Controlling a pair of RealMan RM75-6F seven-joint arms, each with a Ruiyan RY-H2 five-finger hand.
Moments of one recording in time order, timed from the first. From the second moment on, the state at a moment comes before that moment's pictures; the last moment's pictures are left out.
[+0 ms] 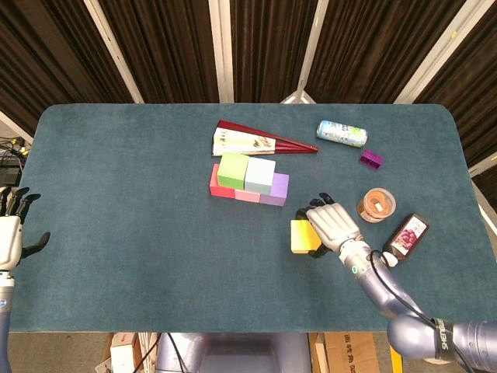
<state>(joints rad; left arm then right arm) -0.21 -1.24 -0.17 -1.49 1.29 1.43 0.14 0.95 -1.02 0.16 -2.07 -0.52 0.84 -0.57</state>
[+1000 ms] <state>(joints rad) -0.20 -1.25 -0.17 -1.50 1.31 1.46 0.13 0.82 -1.13 0.11 -1.75 -0.93 0.71 -0.17</state>
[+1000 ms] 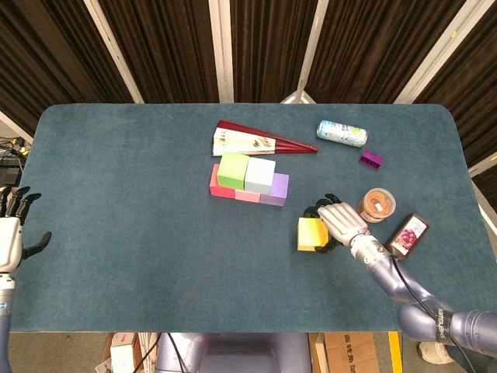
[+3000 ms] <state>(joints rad) -0.19 -1.26 -0.20 -1.47 1.29 1.48 0.10 0.69 -1.42 0.09 -1.92 -0.70 1.27 -0.74</state>
